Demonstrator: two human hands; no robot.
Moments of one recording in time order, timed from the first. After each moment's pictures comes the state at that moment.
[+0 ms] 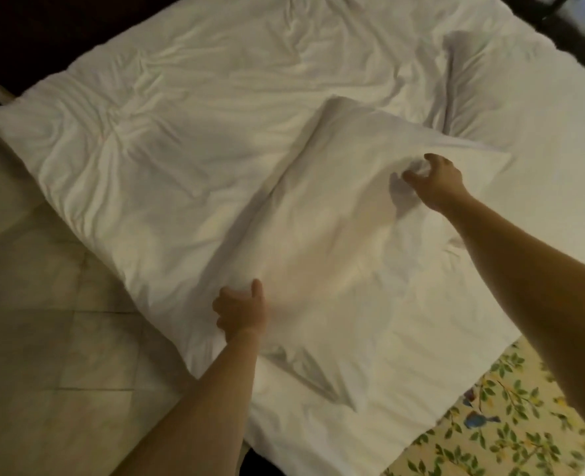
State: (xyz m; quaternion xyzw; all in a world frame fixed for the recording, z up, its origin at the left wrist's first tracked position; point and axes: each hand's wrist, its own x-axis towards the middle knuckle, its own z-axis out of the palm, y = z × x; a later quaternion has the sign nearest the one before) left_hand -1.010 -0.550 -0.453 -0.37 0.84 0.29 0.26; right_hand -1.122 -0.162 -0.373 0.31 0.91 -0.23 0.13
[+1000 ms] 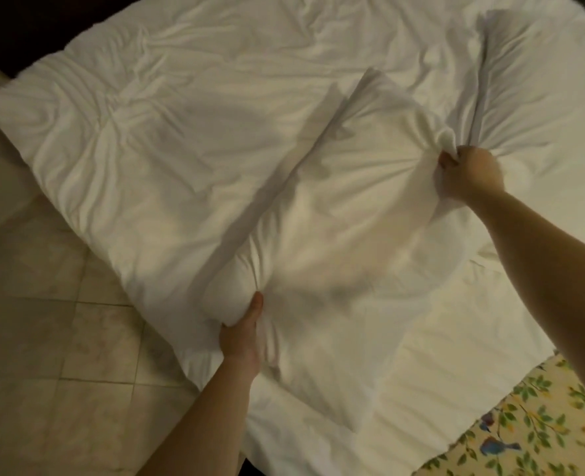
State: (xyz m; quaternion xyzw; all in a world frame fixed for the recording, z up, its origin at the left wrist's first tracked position) left_hand -0.984 -0.562 -0.497 -0.54 0.55 0.62 0.16; right_hand -1.155 -0.138 -0.403 0.31 0.94 -0.14 0.08
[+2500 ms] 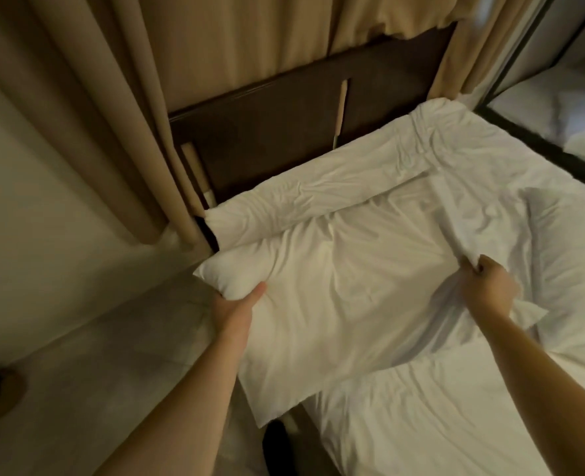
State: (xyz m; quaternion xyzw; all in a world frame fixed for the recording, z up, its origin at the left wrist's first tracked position) left_hand -1.126 -0.902 -0.235 -0.33 0.63 0.70 -0.01; right_hand -1.112 -0.477 -0.194 0.36 0.88 -0.29 -0.10
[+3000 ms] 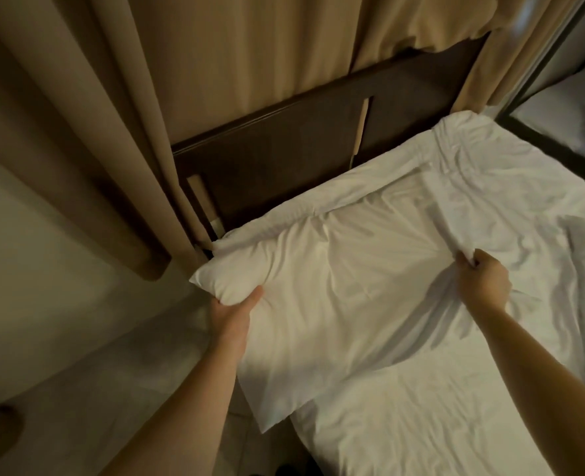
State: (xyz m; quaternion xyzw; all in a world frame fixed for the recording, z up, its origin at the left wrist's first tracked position) left_hand -1.285 -0.943 -0.244 -0.34 0.62 0.71 0.01; right_hand -1.294 -0.516 -0.203 0.36 0.88 -0.30 -0.09
